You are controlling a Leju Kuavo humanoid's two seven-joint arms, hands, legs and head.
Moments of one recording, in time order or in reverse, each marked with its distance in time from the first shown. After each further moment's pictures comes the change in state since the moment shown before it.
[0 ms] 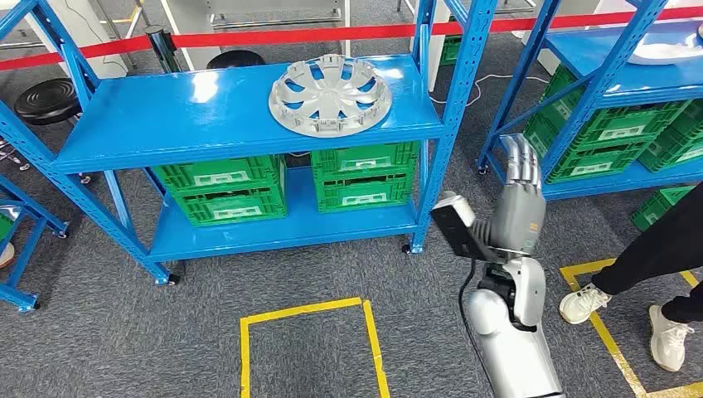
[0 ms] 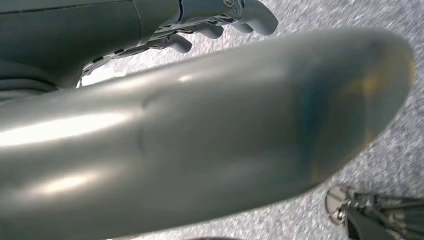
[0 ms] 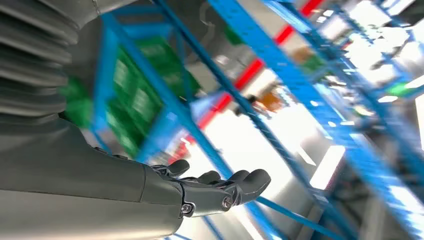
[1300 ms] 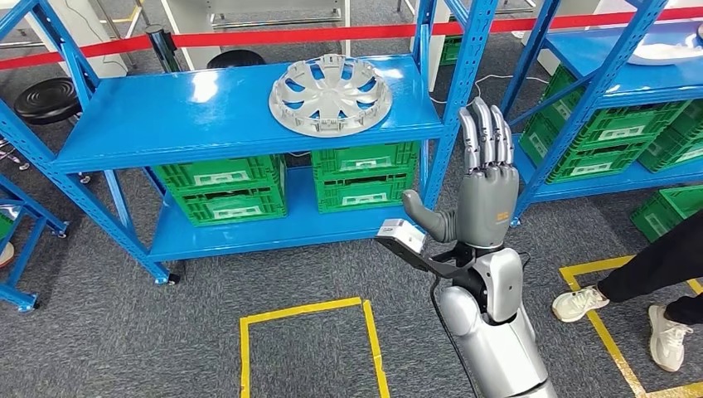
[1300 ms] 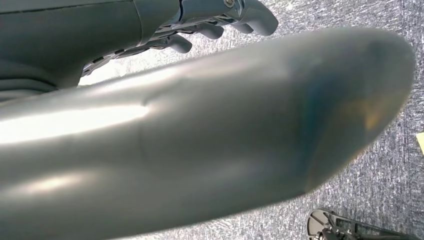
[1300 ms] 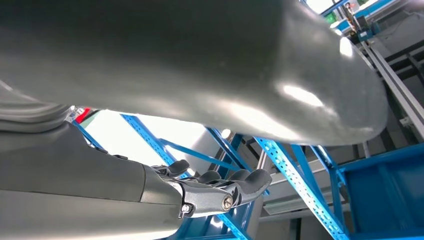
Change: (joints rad) left arm -0.011 0.000 0.054 0.000 -0.004 0.127 -0.028; right arm -0.058 -0.014 0.160 -0.067 0.108 -0.123 -0.083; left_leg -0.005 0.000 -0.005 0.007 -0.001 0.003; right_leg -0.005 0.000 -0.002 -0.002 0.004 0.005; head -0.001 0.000
